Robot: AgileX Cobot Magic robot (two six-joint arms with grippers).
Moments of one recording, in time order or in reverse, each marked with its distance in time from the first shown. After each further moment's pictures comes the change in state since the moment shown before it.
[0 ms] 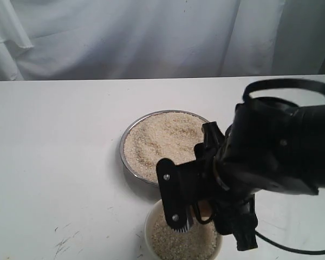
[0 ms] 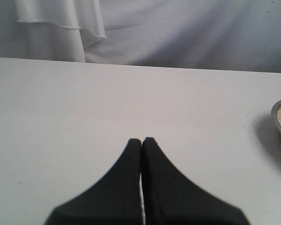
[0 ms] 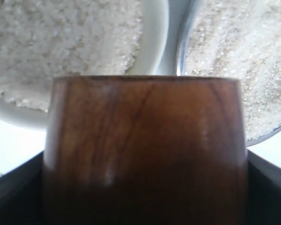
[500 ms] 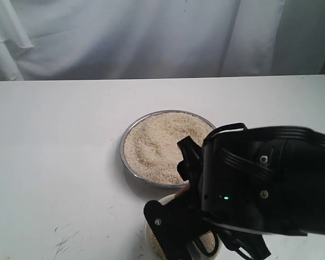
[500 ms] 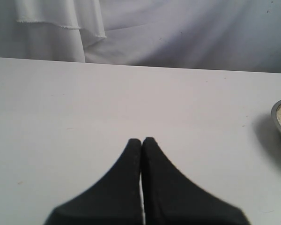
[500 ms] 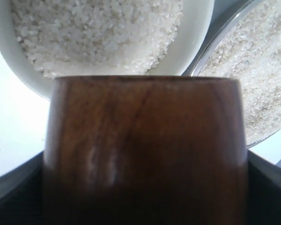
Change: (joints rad) left arm 0.000 0.000 0.000 0.000 0.000 0.000; right arm 0.157 0.022 0.000 -0.161 0.110 -0.093
